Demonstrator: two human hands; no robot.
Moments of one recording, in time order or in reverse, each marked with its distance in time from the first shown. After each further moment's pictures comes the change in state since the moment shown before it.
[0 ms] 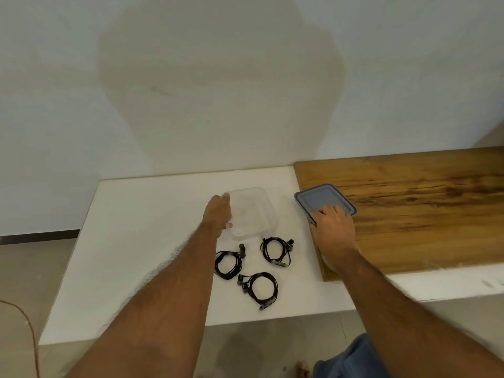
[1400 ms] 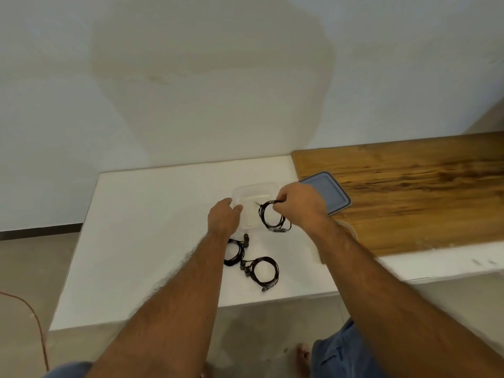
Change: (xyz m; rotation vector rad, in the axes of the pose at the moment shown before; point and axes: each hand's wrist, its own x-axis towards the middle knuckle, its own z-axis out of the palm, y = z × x) left_hand -0.035 -0.028 0.009 0.533 0.022 0.211; right_hand 0.012 -0.065 -0.082 0.443 -0.311 0.088
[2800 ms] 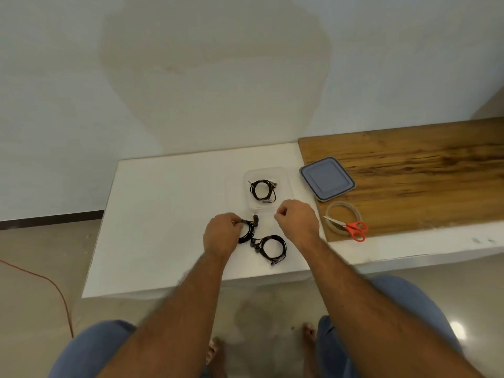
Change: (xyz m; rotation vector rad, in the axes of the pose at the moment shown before) left_hand -0.077 -0.048 -0.013 0.093 0.059 0.055; right_hand -0.050 0.000 0.071 0.146 0.092 0.084
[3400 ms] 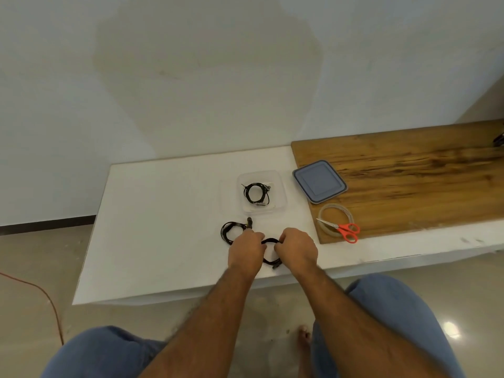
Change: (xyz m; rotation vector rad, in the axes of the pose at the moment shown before) left_hand -0.037 0.029 0.048 0.288 -0.179 0.227; right_hand -0.040 0.024 0.023 -0.076 -0.148 0.206
